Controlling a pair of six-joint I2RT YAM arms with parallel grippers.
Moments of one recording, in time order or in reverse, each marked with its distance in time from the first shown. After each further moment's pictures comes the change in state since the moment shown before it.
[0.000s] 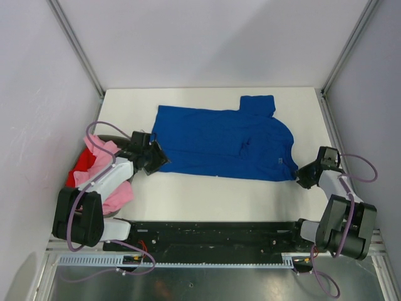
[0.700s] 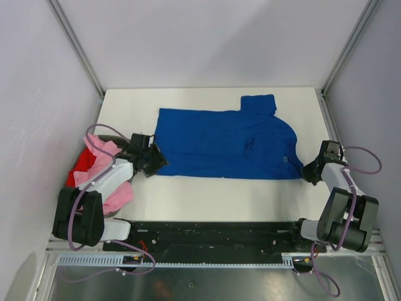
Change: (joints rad) left arm 0.014 0.001 -0.029 0.006 -0.002 -0.004; right arm -0.005 0.080 0.094 -0.048 0.083 -0.087
